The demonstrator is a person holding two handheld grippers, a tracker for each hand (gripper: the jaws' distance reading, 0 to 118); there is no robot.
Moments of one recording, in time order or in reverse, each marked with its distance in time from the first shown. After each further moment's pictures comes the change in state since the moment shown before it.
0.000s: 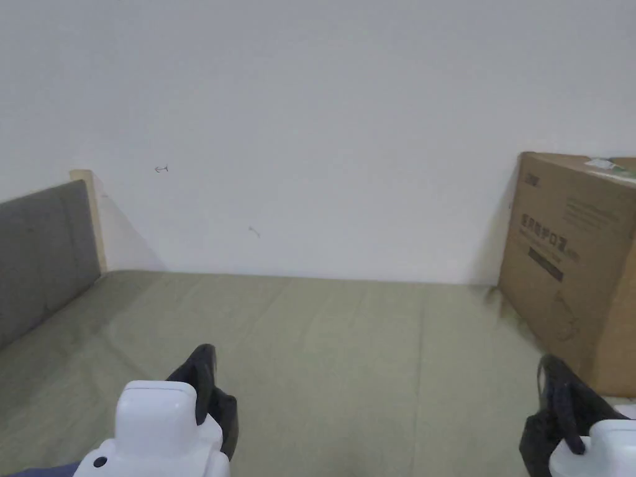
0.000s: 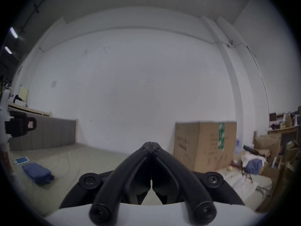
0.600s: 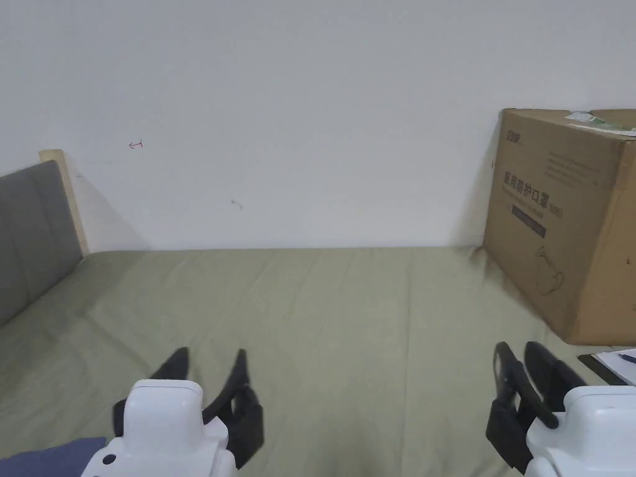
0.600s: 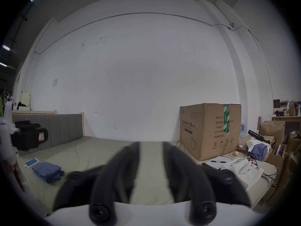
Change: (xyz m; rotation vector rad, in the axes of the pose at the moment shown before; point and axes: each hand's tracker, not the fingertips) left arm 0.005 -0.010 0.005 -0.066 -0.060 -0.022; right arm 0.001 -0.001 0.009 -0.085 0.060 -0.072
